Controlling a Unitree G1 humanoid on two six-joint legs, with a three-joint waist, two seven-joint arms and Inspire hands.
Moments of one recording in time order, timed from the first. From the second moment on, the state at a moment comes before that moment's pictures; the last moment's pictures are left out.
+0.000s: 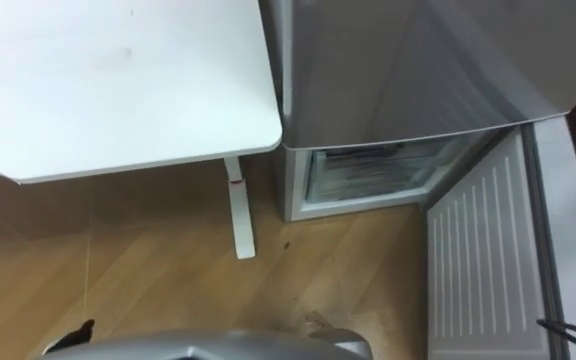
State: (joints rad) left arm 0.31 0.26 0.23 0.95 0.21 0.07 -0.08; right arm 0.03 -0.55 -0.54 0.70 0.24 0.02 -0.37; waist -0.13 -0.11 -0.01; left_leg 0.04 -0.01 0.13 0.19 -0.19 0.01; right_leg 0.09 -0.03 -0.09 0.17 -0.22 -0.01
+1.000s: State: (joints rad) left arm 0.32 0.29 0.27 0.94 0.21 0.15 -0.12; right arm 0.03 -0.60 -0.64 1.28 0.75 0.12 -0.27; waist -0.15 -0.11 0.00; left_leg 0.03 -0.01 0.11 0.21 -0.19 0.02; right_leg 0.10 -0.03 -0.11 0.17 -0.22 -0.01
